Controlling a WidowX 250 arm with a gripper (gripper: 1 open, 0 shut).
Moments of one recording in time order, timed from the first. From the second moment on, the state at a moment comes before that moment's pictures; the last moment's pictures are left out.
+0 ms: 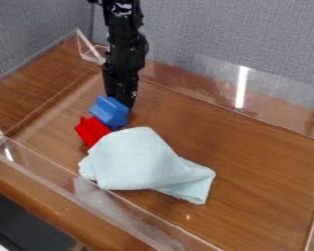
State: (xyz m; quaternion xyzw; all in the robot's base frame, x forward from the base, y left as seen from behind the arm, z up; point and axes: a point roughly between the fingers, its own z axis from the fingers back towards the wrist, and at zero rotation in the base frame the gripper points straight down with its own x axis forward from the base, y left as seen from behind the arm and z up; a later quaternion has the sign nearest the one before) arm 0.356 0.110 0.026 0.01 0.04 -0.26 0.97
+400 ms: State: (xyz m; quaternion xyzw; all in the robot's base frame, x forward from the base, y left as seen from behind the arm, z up) arm 0.358 0.115 0.024 0.01 0.03 -0.25 0.97
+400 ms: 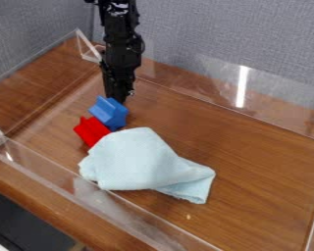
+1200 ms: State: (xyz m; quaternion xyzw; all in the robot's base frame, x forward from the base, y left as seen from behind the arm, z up) arm 0.354 0.119 0.023 0.00 0.03 -0.26 0.97
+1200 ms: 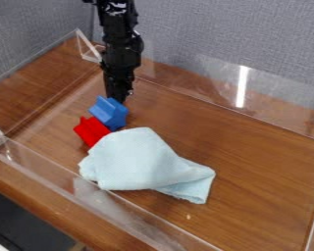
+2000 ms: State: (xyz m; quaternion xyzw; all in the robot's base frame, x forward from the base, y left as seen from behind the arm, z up) arm 0.346 0.122 0.026 0.00 0.03 -0.26 0.97
